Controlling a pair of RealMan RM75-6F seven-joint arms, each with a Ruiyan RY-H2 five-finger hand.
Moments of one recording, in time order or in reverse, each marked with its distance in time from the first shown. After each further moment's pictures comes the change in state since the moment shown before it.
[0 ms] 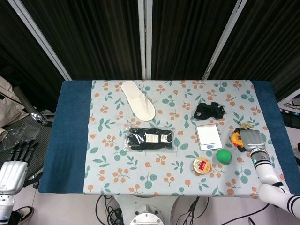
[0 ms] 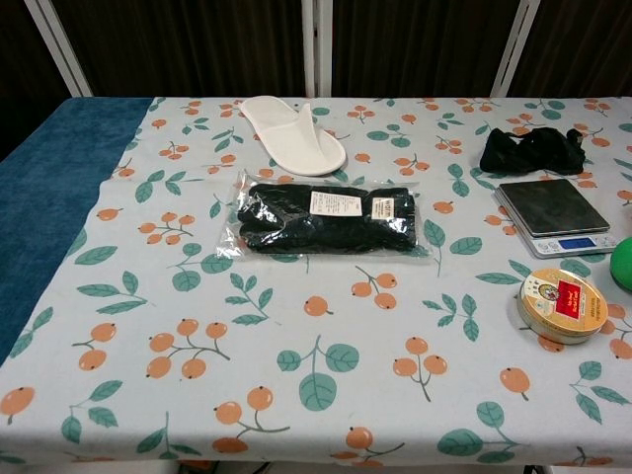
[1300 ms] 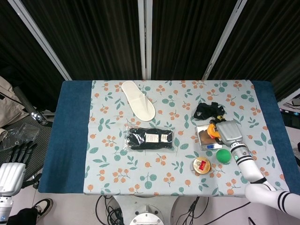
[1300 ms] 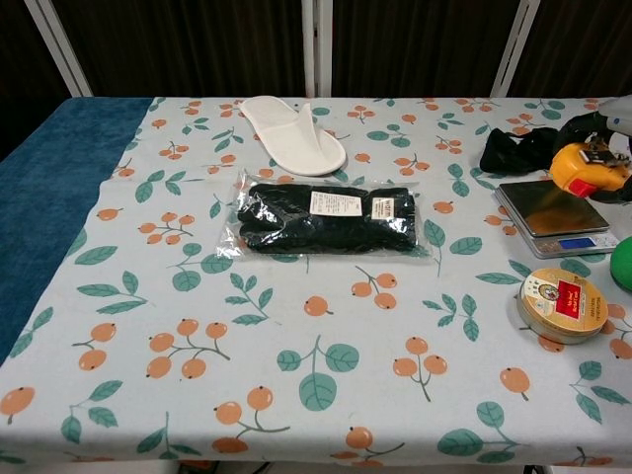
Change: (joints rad) left arm 0.012 -0.007 0.004 0.027 0.000 0.010 -0.034; right arm 0.079 -0.004 0.040 -0.196 -0.112 0.112 -0.066
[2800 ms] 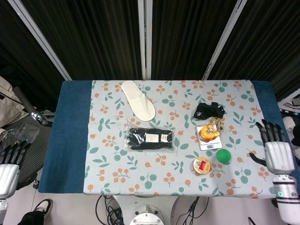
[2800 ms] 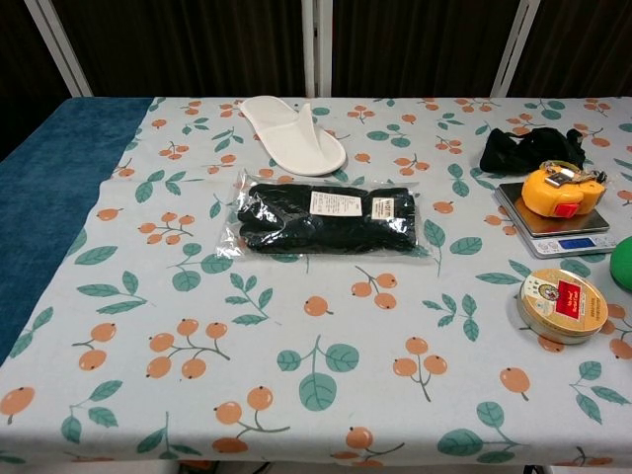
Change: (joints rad) left arm 0.027 0.020 -0.009 -0.011 0.007 0.052 -0.007; right arm -0.430 0.141 -0.130 -0.068 -0.392 0.687 0.383
